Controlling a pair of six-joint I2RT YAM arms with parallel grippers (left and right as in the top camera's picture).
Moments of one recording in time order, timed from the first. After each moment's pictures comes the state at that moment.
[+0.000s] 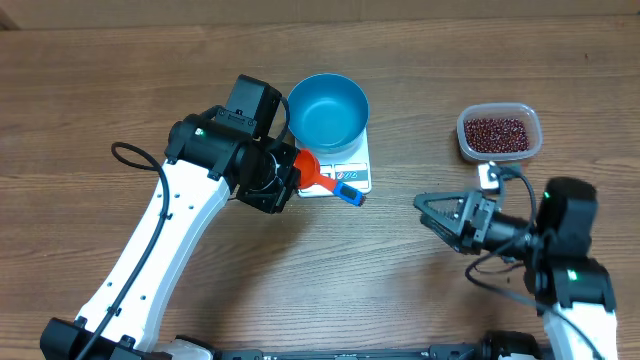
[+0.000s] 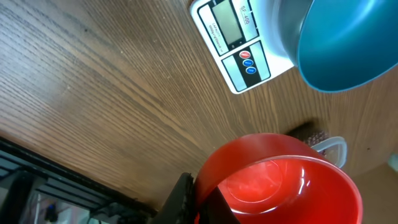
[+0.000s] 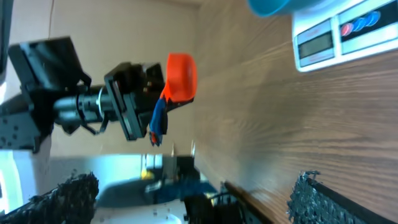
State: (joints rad) left arm -0.39 1.53 1.47 -1.23 0.30 -1.55; right arm -0.10 0.87 0.64 -0.49 -1.20 0.71
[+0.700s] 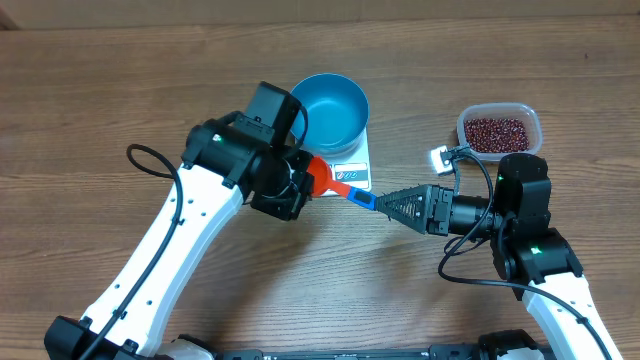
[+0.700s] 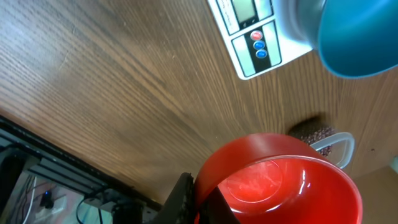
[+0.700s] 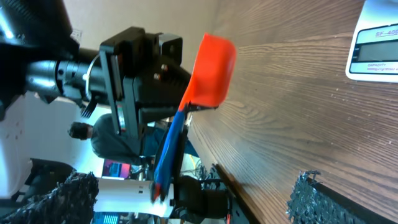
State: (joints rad) left arm -0.47 1.53 1.47 -1.23 0.30 -1.67; right arm 0.14 1.01 0.64 -0.16 -1.15 0.74
